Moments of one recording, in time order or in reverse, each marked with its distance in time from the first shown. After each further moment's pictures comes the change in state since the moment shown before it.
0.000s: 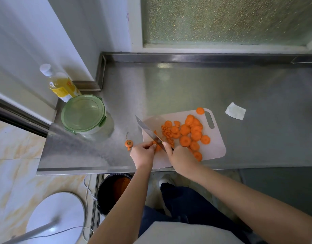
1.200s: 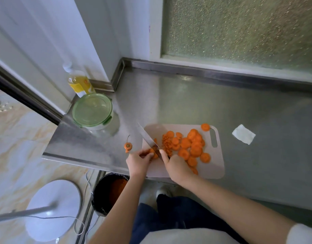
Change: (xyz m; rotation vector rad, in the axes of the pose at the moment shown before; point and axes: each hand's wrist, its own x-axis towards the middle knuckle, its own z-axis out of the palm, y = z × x) left_hand -0.015 0.000 0.003 0.091 0.093 0.078; right_hand 0.025 0.022 -0.002 -0.087 -0.043 -0.163
